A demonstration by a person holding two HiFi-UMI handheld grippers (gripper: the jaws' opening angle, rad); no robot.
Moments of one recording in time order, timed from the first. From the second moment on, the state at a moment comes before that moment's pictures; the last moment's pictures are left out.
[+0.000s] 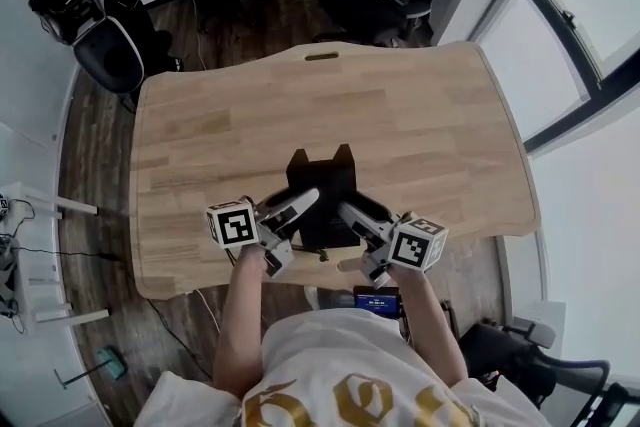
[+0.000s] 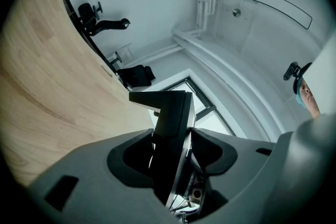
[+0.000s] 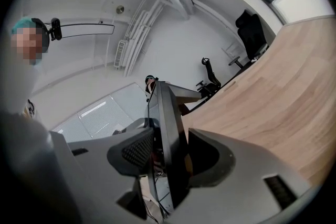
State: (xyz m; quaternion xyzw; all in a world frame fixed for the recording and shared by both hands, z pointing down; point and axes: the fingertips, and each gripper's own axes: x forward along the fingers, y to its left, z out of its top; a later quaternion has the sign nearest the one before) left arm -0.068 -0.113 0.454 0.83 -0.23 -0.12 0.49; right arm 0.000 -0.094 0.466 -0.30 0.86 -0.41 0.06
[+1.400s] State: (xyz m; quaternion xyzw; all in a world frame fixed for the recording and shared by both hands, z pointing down) left arm -0.068 -0.190 0.535 0.78 -0.23 -0.12 0.56; right arm -0.001 -0.169 0.543 -0.30 0.83 -0.48 0.02
